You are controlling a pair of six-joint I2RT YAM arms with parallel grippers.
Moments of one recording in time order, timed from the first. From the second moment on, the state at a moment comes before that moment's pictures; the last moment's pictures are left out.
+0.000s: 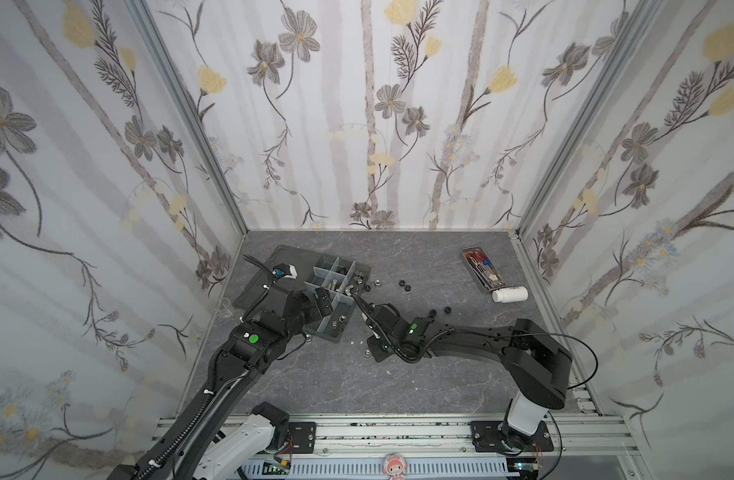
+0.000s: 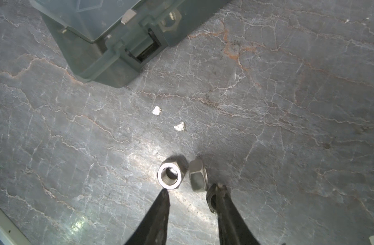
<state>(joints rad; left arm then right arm) -0.46 0.89 0.94 -0.70 -0.19 -0.66 1.05 1.77 1.11 -0.36 0.08 0.43</state>
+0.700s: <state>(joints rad) -0.46 0.86 0.94 -0.71 -0.19 -0.66 1.04 1.86 1.14 -0.39 0.08 0.41</state>
